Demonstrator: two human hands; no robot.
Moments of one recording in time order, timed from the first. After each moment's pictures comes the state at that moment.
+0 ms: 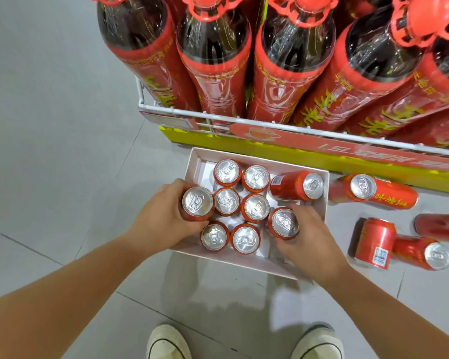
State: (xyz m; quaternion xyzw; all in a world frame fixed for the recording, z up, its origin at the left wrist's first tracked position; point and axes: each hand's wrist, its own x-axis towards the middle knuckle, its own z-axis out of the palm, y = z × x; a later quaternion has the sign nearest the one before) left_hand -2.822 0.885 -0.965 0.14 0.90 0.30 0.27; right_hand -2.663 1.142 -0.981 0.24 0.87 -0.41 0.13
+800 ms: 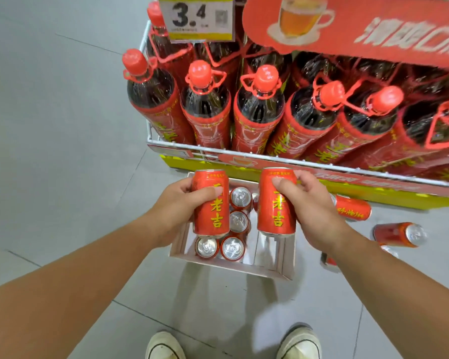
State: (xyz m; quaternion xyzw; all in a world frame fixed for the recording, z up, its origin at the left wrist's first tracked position) left_hand -2.829 0.949 -0.856 -0.08 0.69 0.59 0.42; right_hand -2.724 1.166 -0.859 0.37 0.59 -0.72 0.02
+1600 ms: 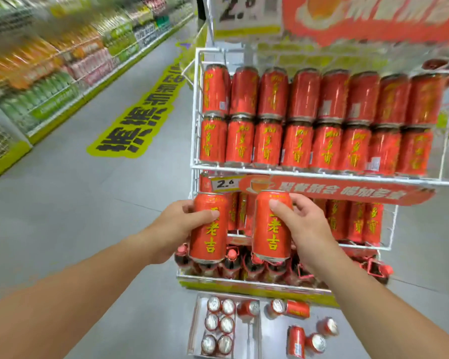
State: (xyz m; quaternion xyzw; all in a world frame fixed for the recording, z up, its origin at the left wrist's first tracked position) left_hand -2.874 0.977 -0.339 0.12 0.67 0.63 0.38; right_hand -2.746 1.191 -0.346 0.26 0.62 -0.72 -0.17
